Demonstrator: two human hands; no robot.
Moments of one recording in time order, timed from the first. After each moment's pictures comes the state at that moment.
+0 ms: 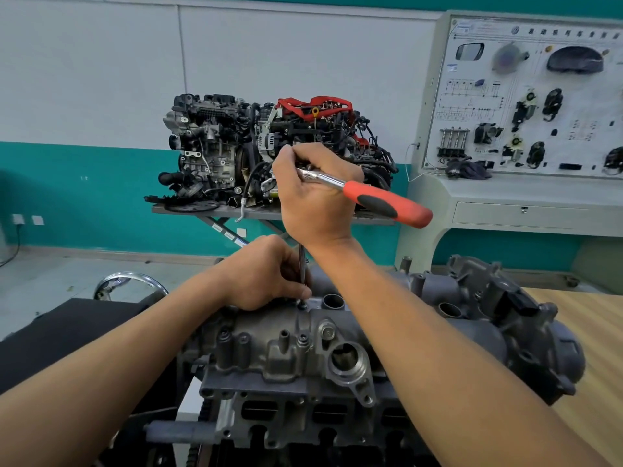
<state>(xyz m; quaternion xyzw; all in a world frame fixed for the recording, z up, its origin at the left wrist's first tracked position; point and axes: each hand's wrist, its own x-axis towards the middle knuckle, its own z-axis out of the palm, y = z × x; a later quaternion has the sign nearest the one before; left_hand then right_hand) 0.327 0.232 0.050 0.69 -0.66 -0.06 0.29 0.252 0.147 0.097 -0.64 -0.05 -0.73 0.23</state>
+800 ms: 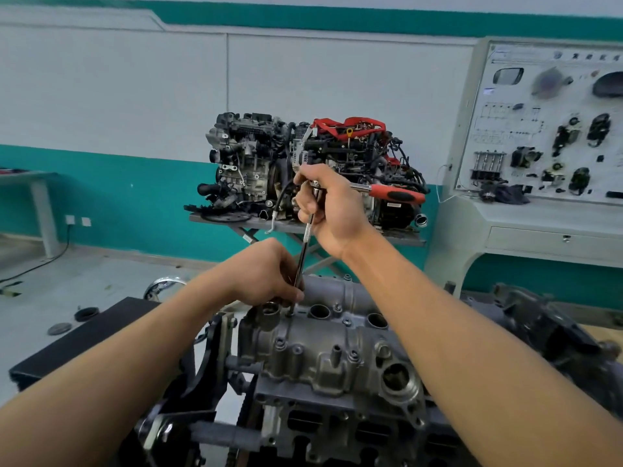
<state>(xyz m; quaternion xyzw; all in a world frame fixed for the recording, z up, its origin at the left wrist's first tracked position) 0.367 0.274 0.065 0.79 -0.55 -0.04 0.27 0.290 0.159 0.115 -0.64 -0.05 -0.34 0.69</state>
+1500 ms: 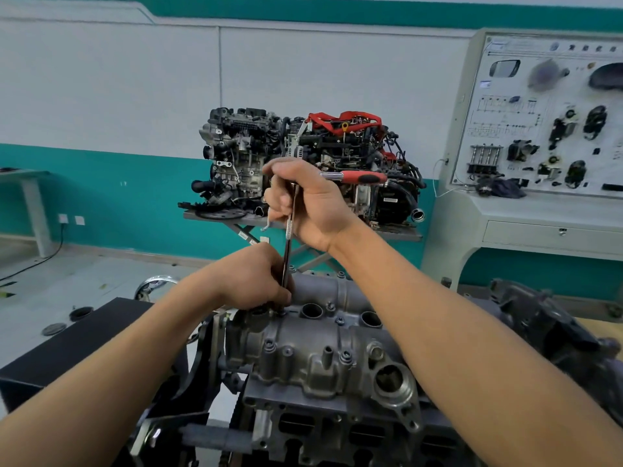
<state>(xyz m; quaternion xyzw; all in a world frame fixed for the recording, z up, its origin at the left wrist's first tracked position) 0.358 0.274 0.066 0.82 -0.53 -0.03 0.23 0.299 0.158 0.118 -0.61 -0.16 -0.22 0.74</state>
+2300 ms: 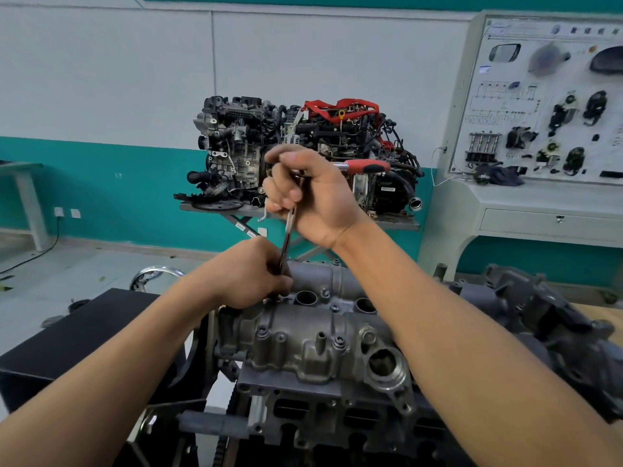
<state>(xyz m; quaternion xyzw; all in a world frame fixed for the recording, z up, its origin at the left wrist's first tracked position) 0.351 0.277 0.052 0.80 -0.53 -0.02 0.27 0.281 0.160 0.112 -0.57 -0.22 -0.19 0.77</state>
